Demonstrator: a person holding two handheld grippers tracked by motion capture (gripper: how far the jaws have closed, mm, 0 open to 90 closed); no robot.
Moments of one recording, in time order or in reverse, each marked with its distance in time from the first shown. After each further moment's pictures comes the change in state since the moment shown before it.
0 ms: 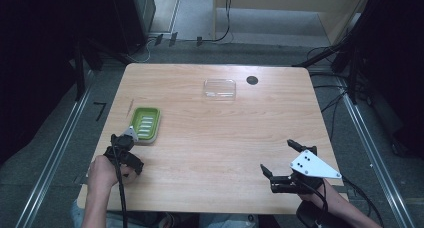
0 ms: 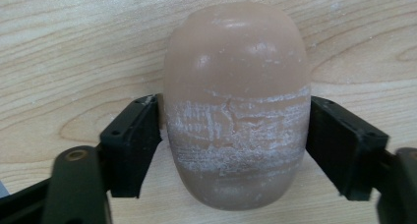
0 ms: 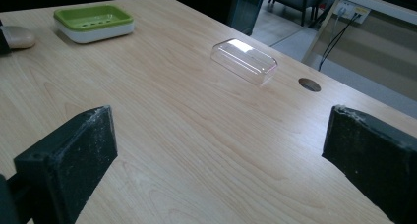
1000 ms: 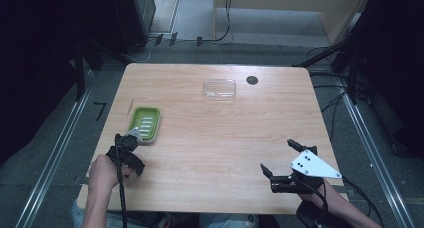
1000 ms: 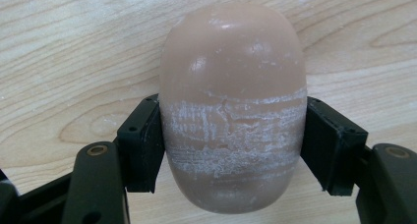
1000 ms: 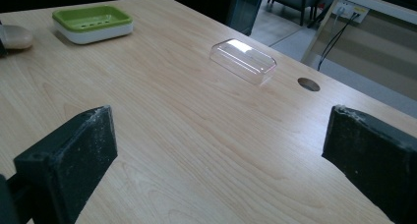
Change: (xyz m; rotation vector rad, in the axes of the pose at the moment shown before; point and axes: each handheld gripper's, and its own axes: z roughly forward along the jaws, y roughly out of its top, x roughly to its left) left arm -0.013 -0.001 -0.007 0.005 0.028 0.086; right arm 0.000 0.000 0.000 -0.002 -0.002 0.004
